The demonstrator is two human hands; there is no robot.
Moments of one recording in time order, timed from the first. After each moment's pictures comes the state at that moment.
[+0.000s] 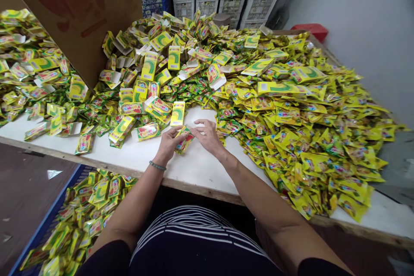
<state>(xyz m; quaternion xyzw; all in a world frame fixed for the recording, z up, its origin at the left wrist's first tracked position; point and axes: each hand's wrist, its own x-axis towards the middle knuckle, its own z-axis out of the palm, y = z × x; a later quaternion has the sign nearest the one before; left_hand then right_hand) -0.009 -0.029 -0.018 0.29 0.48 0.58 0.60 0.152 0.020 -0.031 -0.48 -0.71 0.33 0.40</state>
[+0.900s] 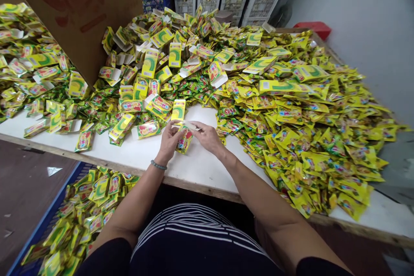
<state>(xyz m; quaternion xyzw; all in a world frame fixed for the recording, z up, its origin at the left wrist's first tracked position) -0.007 -0.032 -0.017 0.38 0.48 0.60 0.52 0.153 0.017 -0.019 -0.40 -0.69 0.46 0.40</state>
